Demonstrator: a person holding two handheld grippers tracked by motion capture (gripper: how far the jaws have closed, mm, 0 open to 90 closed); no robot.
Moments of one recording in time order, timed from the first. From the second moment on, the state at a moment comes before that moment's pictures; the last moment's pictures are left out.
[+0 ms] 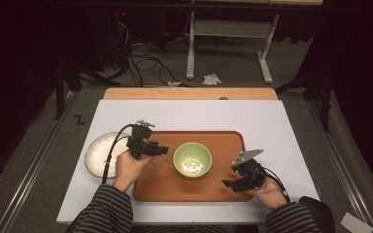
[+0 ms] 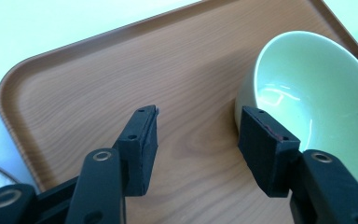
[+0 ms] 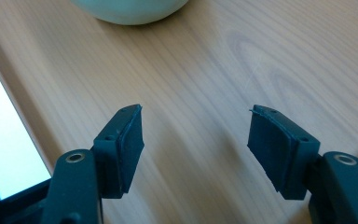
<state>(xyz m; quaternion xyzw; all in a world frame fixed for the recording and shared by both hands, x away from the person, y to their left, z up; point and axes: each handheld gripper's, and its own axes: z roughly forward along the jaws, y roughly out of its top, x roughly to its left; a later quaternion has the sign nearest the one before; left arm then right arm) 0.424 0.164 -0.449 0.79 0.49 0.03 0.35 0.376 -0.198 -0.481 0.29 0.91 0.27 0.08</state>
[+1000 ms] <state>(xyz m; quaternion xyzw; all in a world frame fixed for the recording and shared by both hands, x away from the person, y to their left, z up) 0.400 0.183 -0.455 0.79 0.50 0.04 0.35 0.375 -0.198 -0.480 0.29 0.91 0.28 0.08</state>
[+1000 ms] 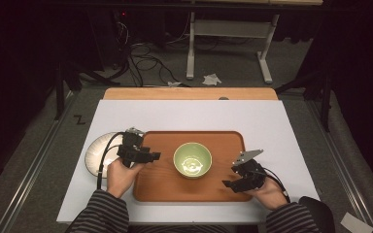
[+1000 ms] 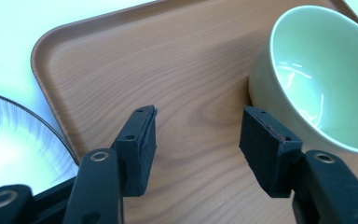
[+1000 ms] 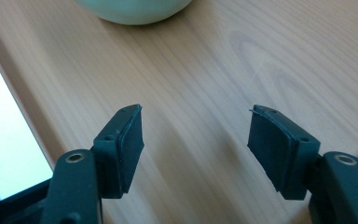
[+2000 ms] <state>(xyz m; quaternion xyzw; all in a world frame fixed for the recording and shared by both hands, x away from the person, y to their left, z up) 0.389 0.180 -0.463 0.80 0.50 0.03 0.34 0.375 -0.198 -0.481 0.29 0.92 0.27 0.07</state>
